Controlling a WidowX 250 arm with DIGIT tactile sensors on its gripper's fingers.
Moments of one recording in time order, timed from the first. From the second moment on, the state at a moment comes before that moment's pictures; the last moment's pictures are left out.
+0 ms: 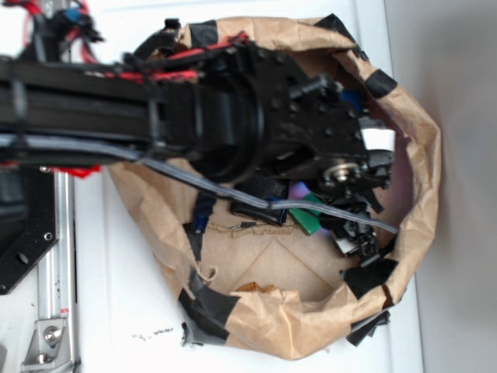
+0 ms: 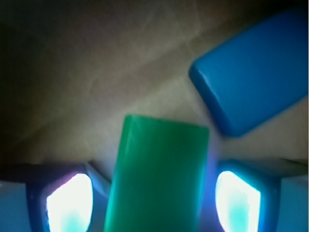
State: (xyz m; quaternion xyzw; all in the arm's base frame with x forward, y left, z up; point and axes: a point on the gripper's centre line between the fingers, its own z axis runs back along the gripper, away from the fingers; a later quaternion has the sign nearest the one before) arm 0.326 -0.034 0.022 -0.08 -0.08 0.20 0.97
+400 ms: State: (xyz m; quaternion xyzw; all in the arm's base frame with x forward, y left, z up) arm 0.301 -0.034 0.036 -0.08 -0.03 0.14 0.99
